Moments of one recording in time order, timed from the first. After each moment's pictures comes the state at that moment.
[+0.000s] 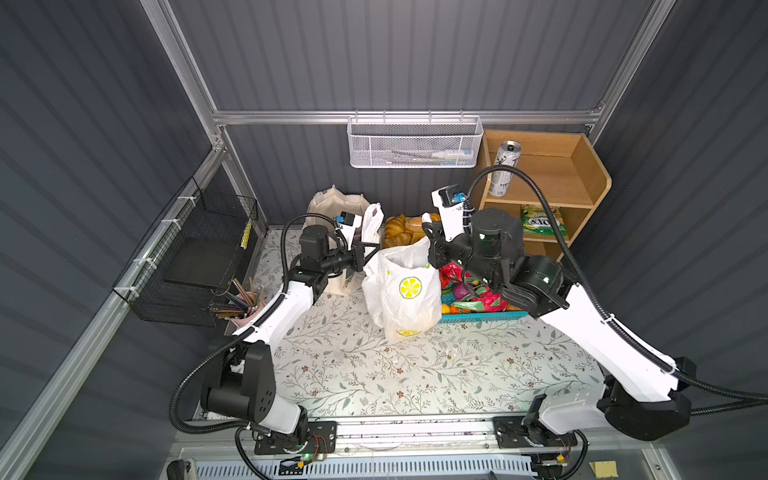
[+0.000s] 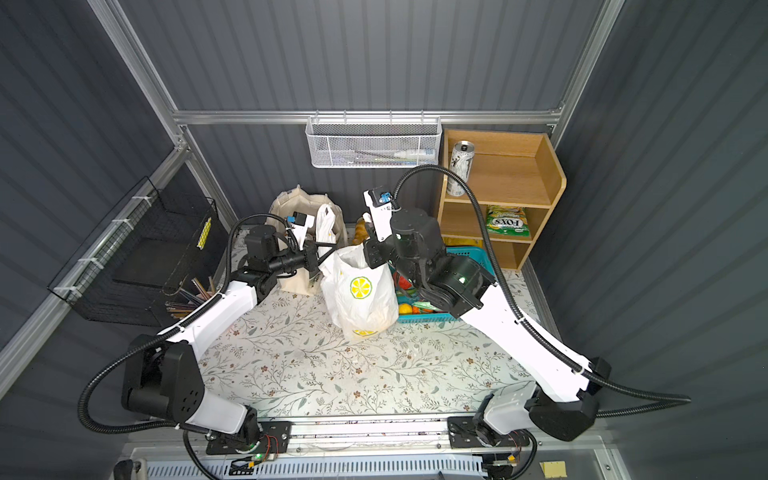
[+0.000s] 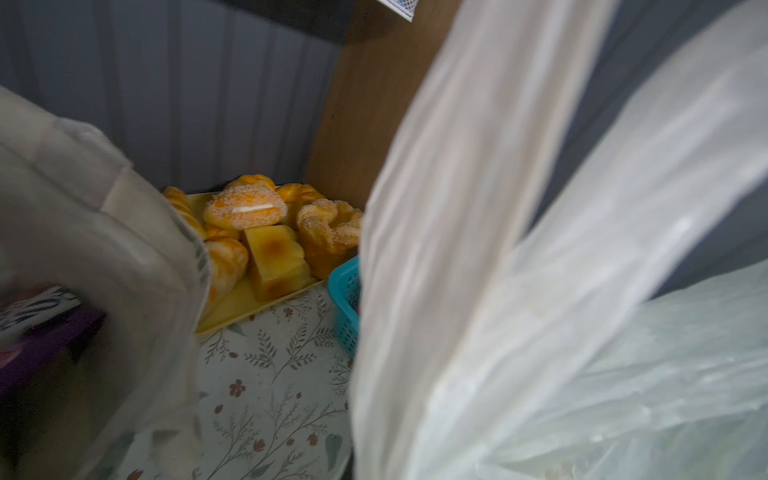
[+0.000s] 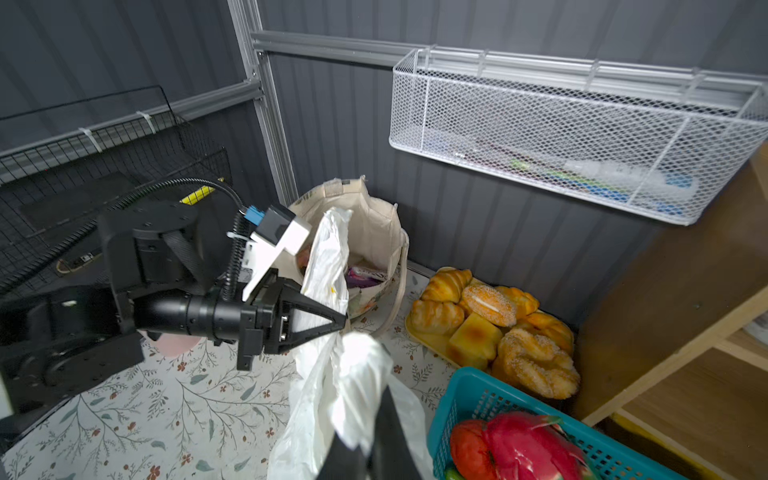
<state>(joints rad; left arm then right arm) -0.27 1.53 1.13 0.13 0.78 -0.26 0.89 1.40 1.75 -0.56 0.31 0.08</state>
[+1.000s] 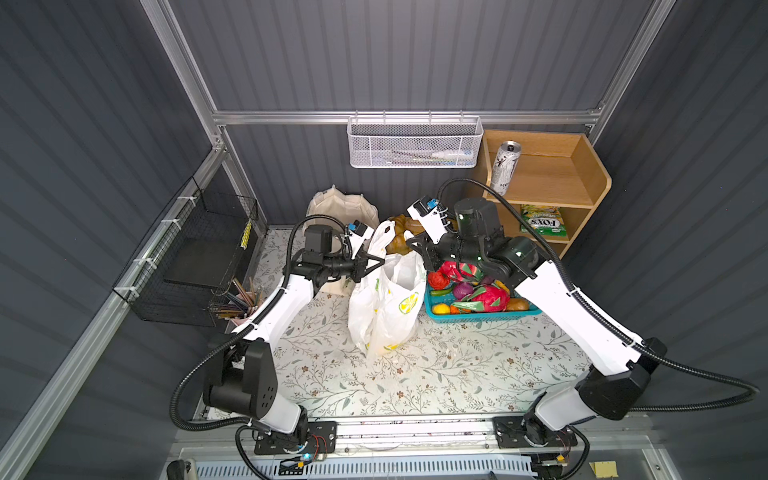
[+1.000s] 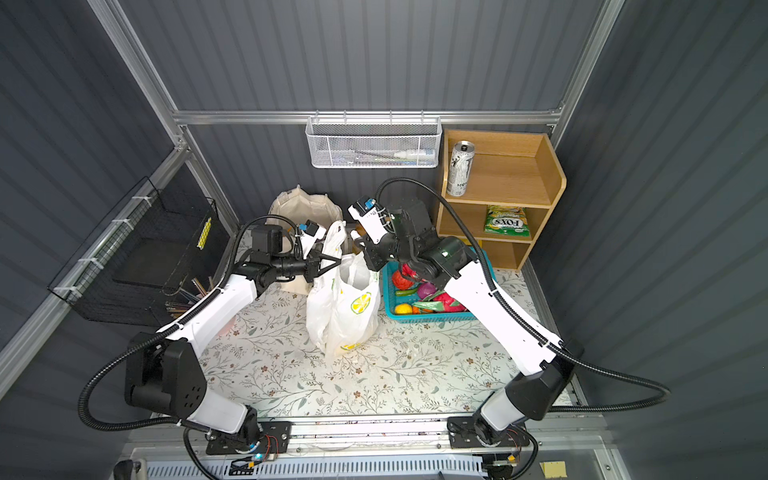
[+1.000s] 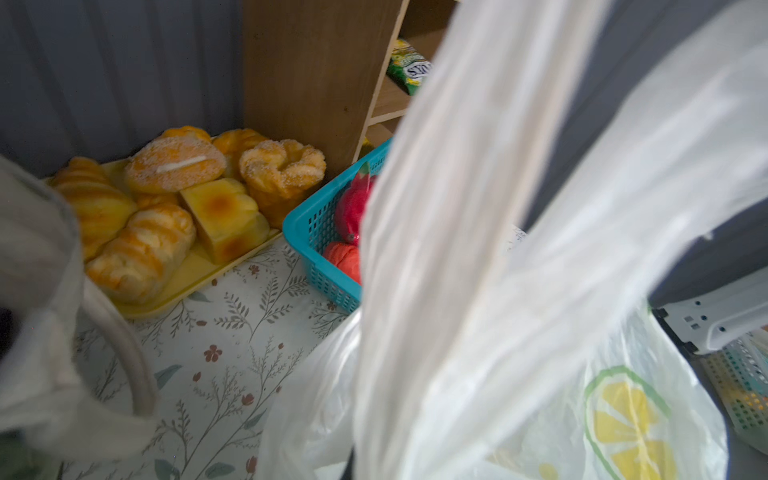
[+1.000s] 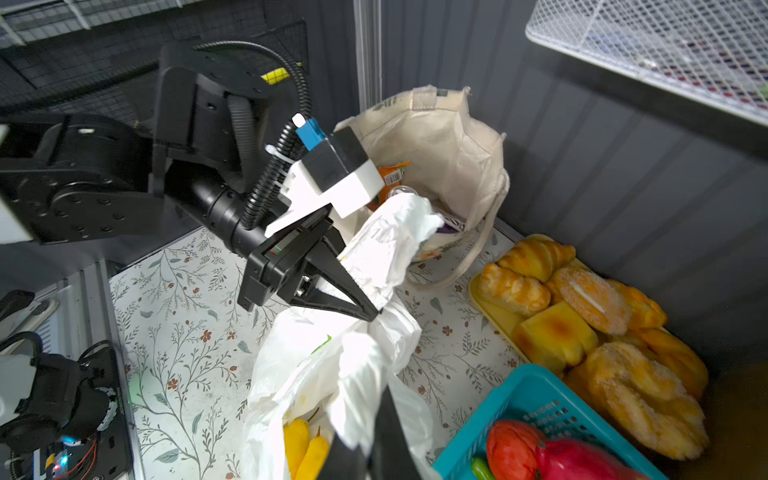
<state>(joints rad) -0.27 1.56 1.26 -0.26 0.93 0.11 0.70 1.56 1.79 -0.68 -0.26 -0.09</state>
